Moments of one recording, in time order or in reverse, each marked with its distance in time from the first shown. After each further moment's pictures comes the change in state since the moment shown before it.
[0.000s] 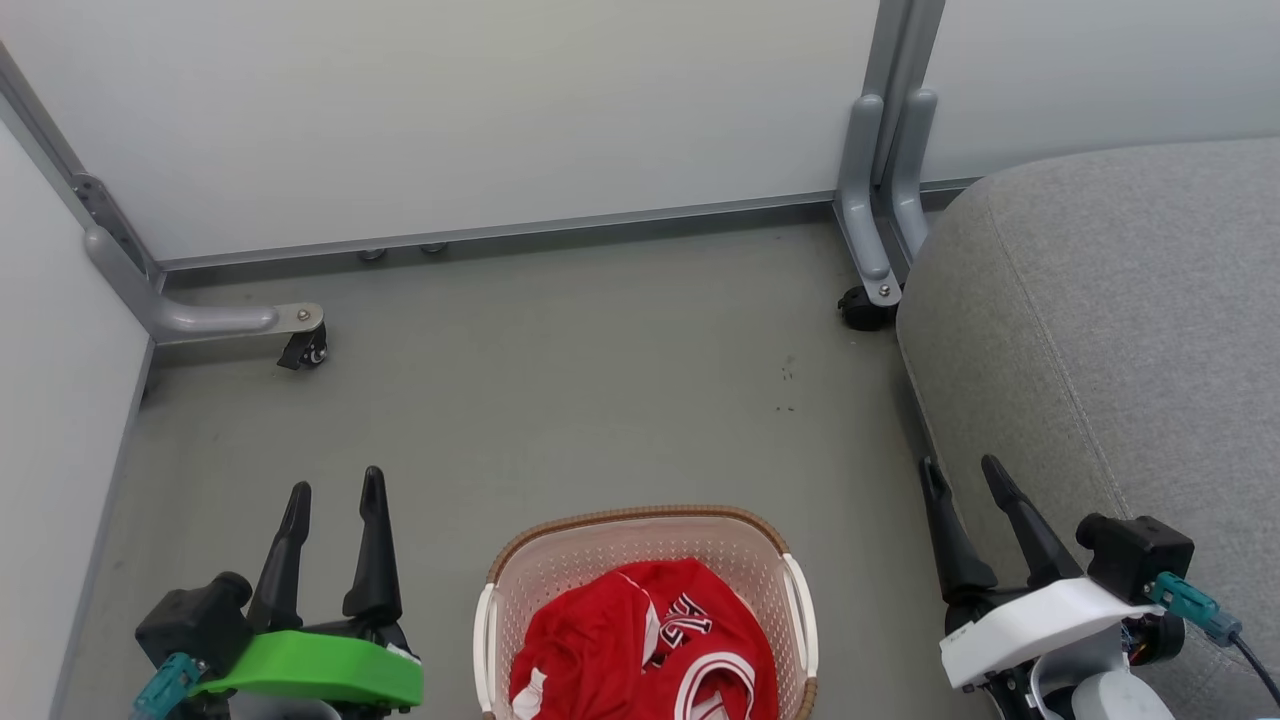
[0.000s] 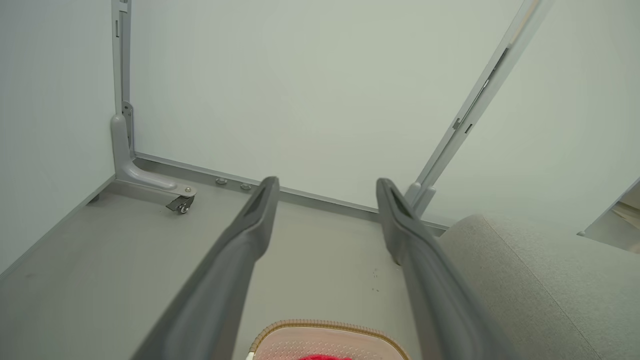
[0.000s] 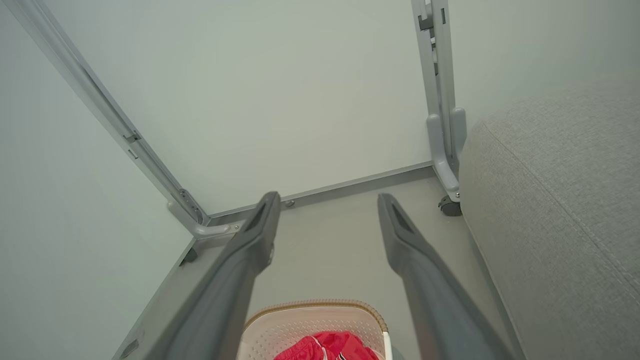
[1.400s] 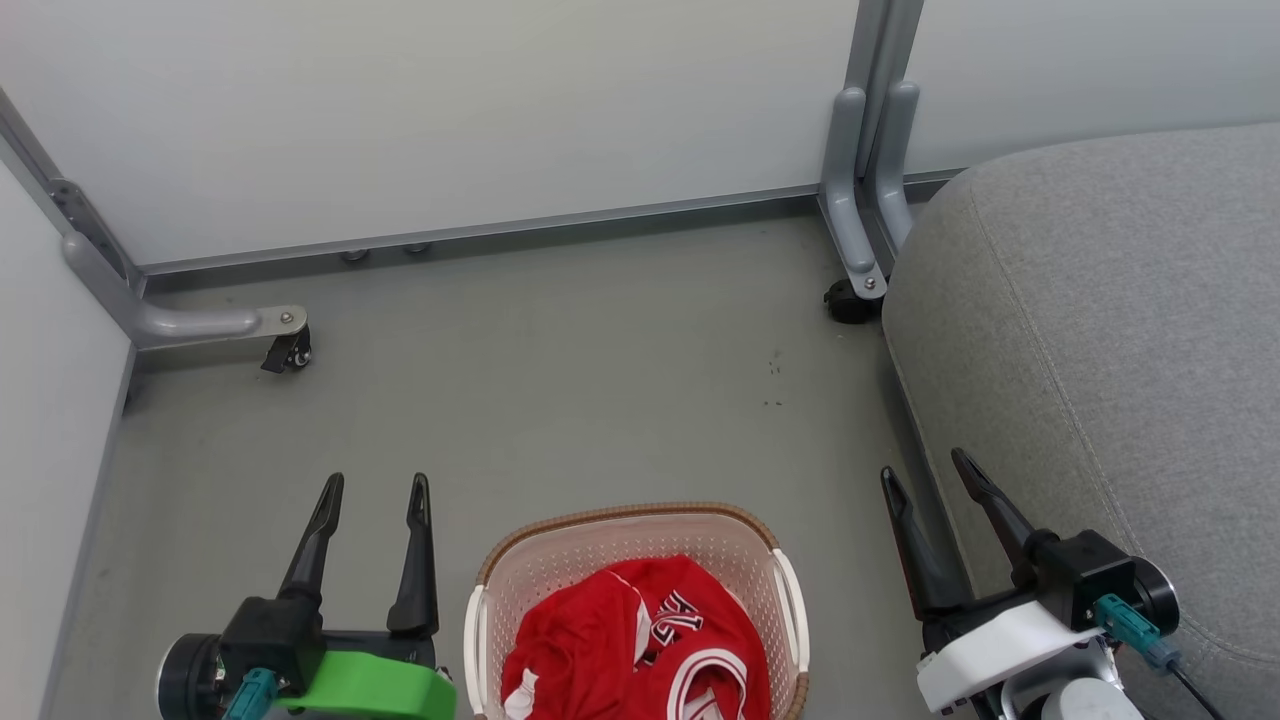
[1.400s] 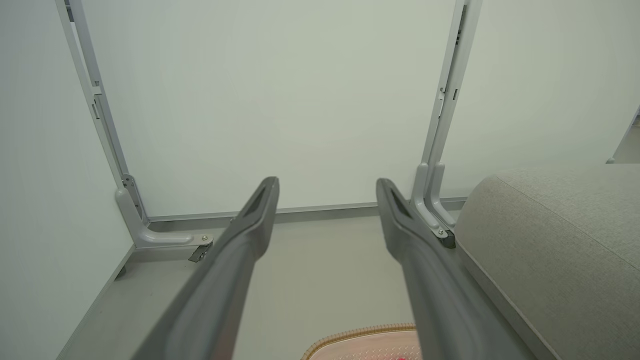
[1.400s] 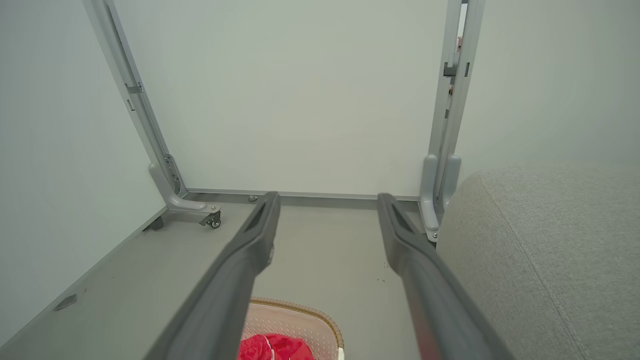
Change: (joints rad) left arm 0.016 0.002 -0.051 -0.016 0.300 0.018 -0.082; right arm 0.010 -0.002 0.038 -0.020 -0.288 0.001 -0.080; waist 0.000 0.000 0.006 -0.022
